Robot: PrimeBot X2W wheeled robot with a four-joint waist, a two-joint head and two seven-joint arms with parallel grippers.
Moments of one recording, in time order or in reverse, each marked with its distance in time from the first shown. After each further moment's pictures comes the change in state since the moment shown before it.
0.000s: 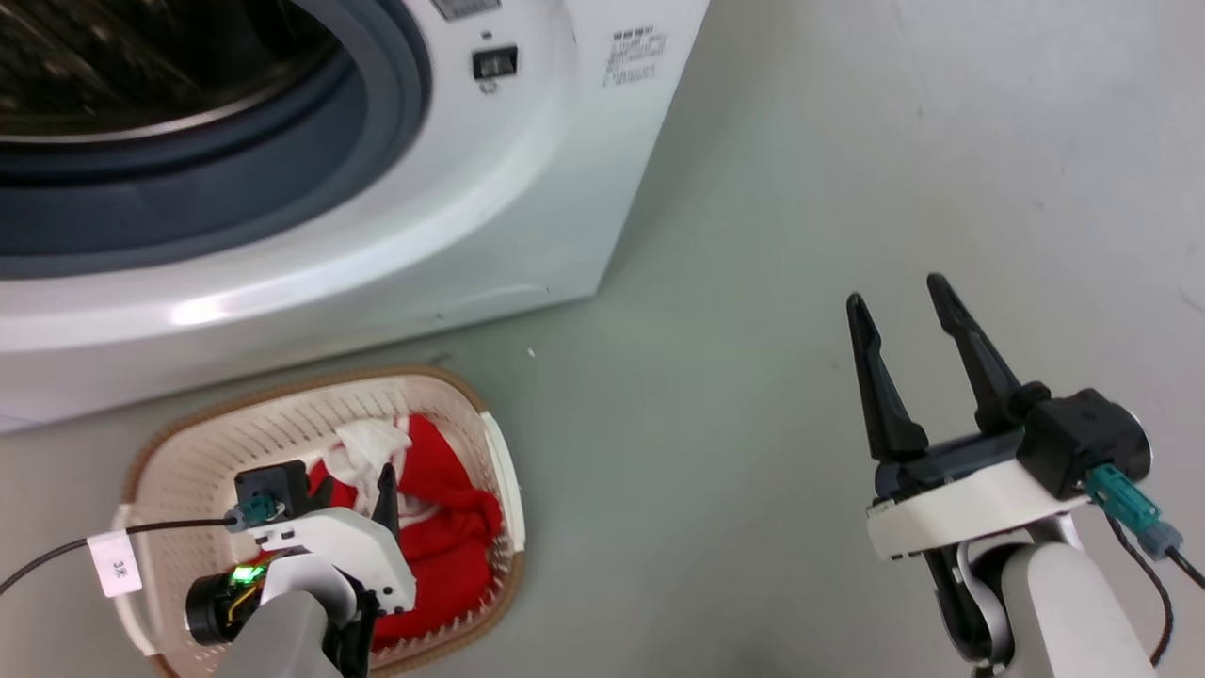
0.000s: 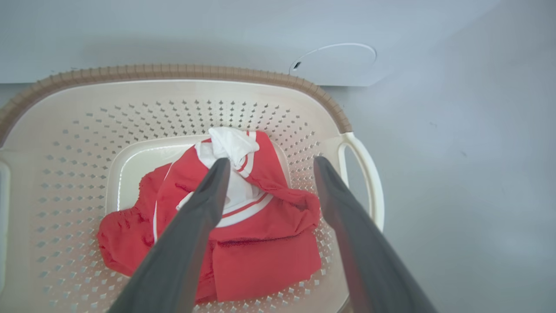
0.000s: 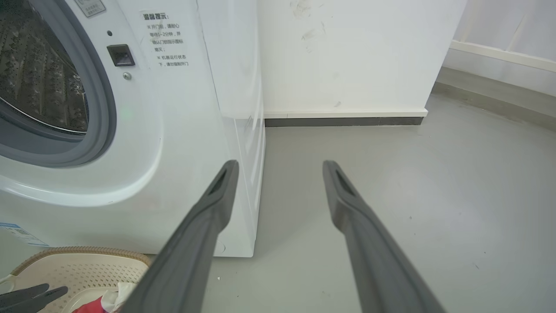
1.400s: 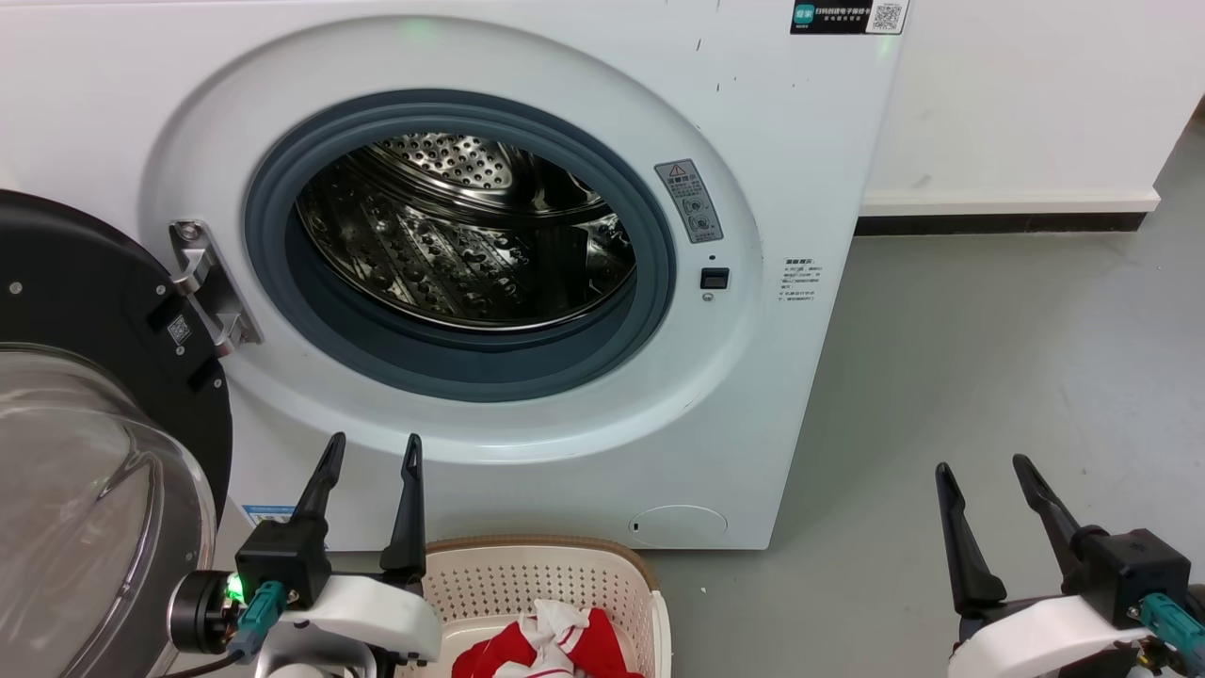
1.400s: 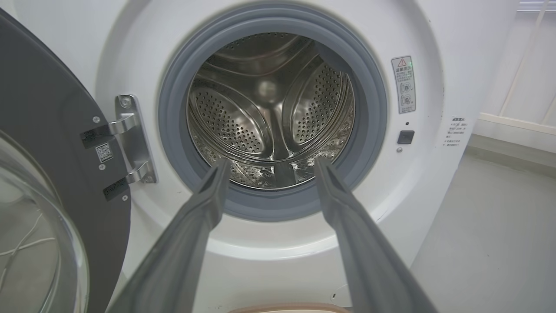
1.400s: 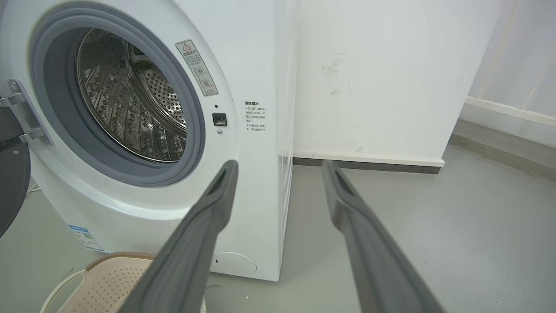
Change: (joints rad) left arm 0.449 -0.050 0.099 -0.936 0.318 0.042 0.024; right arm 0.323 0.000 -0.164 -0.128 -0.077 0.000 0.178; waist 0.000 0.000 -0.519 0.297
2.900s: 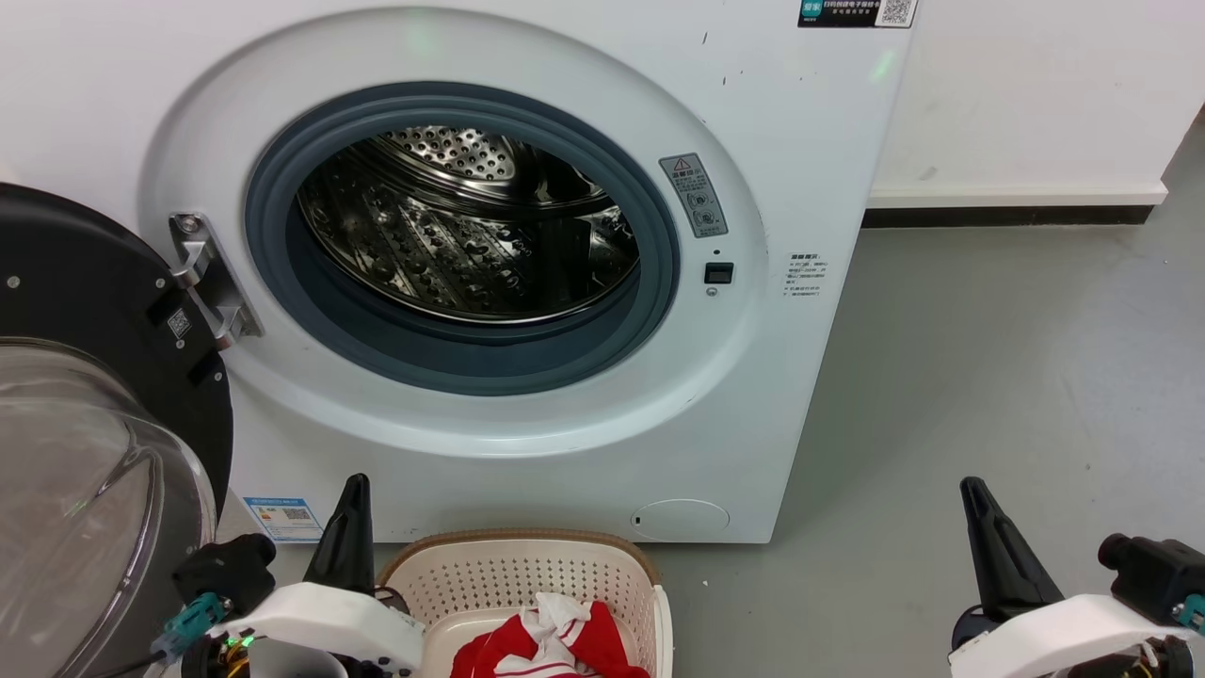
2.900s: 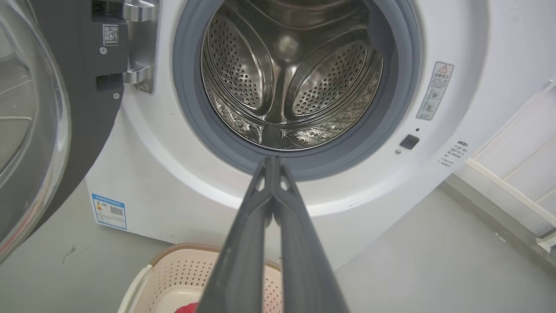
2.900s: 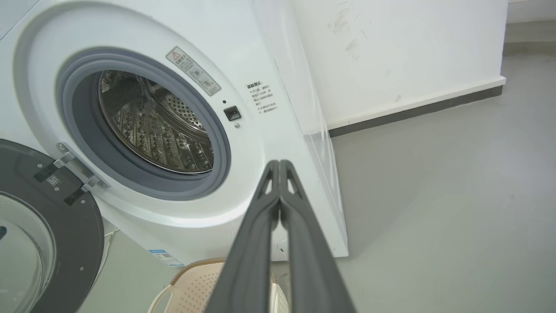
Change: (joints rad) left arm 0.049 -0.008 0.027 -0.002 -0.328 -0.005 0.108; right arm -0.001 -0.010 0.016 0.086 0.351 0.000 0.014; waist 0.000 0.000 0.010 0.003
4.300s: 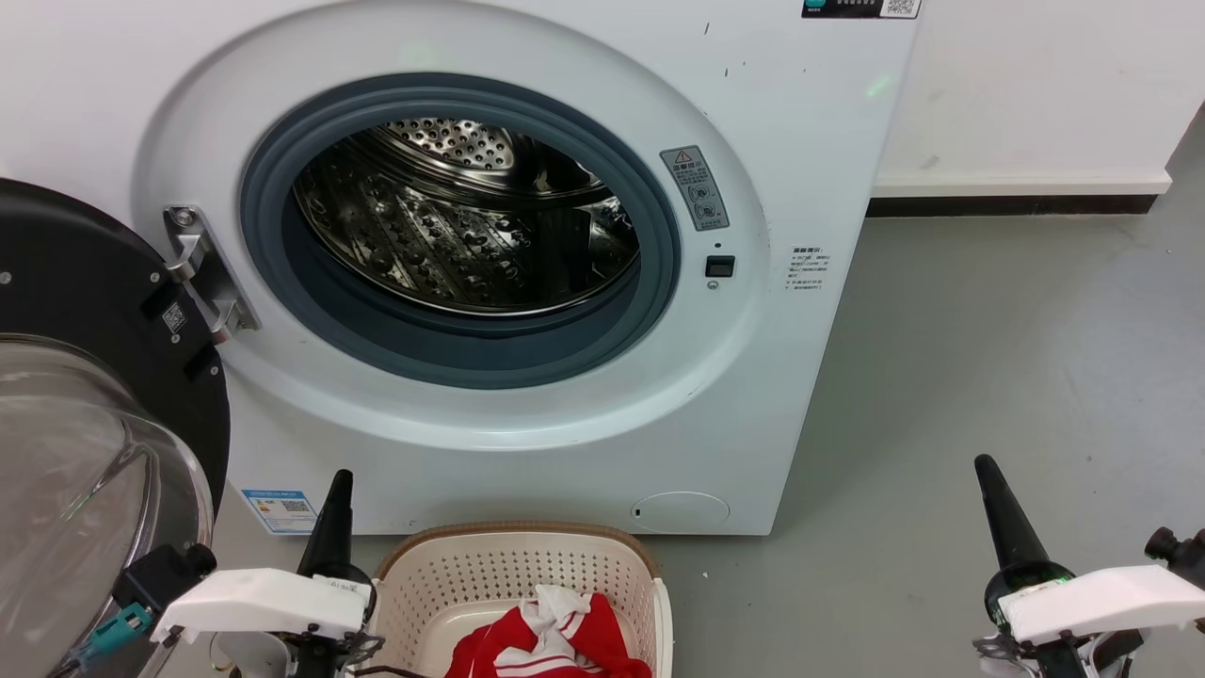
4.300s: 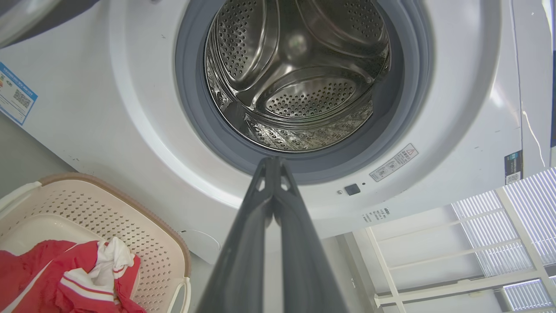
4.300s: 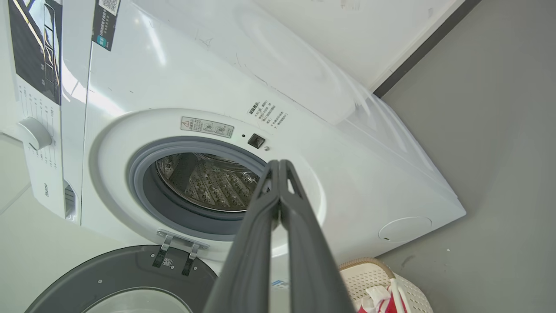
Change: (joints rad) left arm -0.034 -0.024 0.085 0.040 -0.569 -0.052 0.122; right arm -0.091 -0.015 -0.020 0.115 0.630 0.000 0.047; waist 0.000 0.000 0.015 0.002
